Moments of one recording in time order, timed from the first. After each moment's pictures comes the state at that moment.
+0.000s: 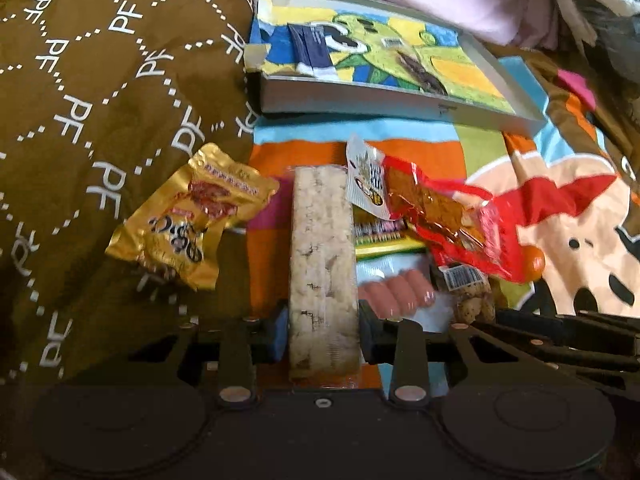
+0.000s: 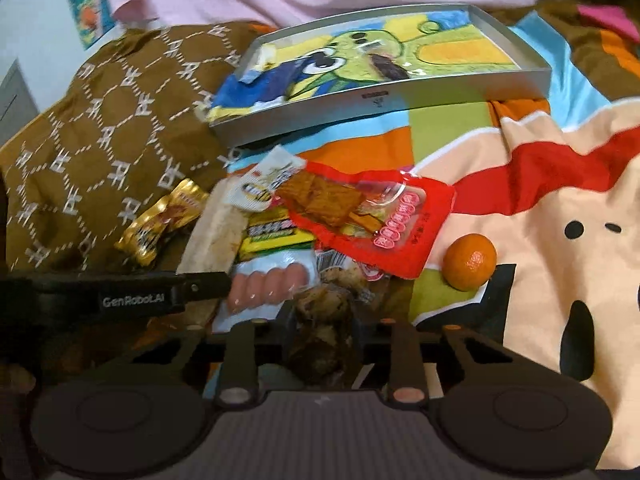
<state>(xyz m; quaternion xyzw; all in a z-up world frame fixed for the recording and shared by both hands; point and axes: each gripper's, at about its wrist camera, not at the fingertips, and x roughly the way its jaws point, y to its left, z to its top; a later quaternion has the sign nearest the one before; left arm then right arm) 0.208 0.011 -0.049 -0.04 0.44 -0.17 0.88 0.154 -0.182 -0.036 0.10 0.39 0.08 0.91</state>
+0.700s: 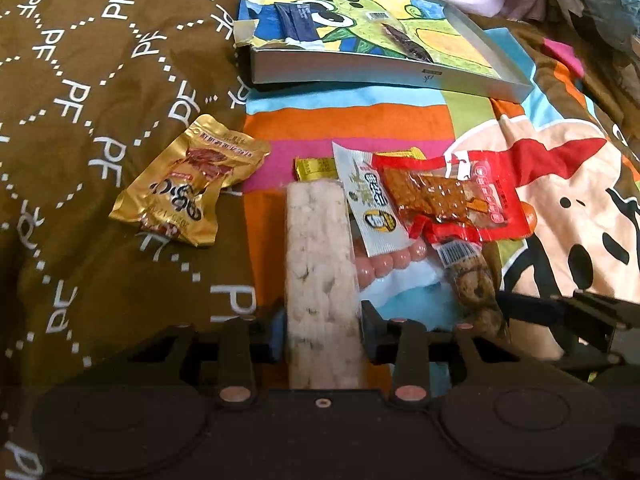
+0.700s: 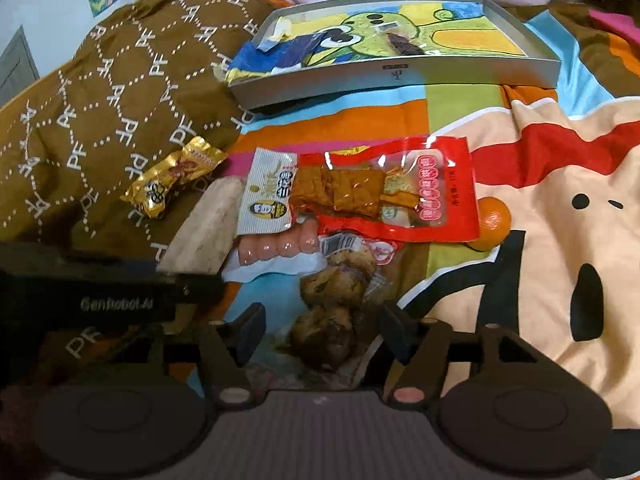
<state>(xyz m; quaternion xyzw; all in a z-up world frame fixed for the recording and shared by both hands) 0.196 0.016 -0.052 -0.02 0.46 -0.19 0.87 0.143 -0.159 -0.049 0.07 0.41 0.06 0.91</state>
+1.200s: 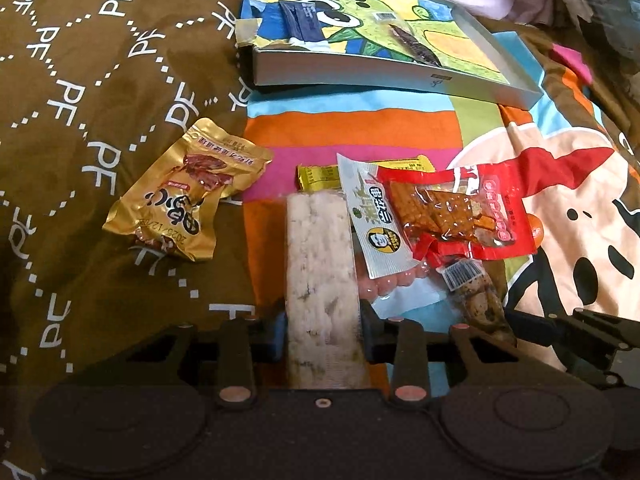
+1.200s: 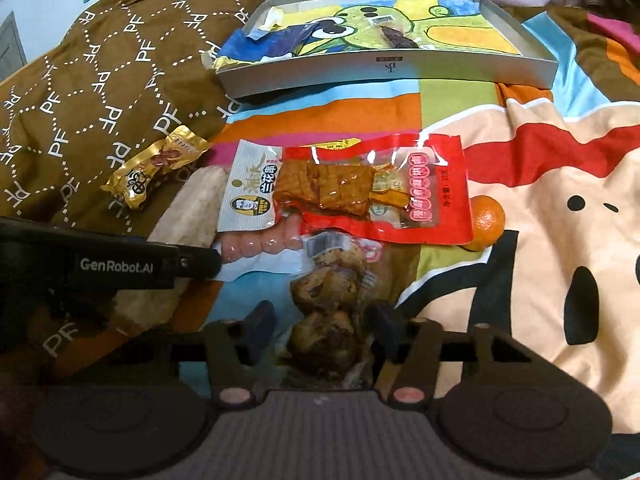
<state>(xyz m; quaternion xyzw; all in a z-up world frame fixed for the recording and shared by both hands) 0.206 0.013 -0.052 -0.02 0.46 -0.18 0.87 0.146 -0.162 -0.054 0.06 0.41 0.04 0.91</state>
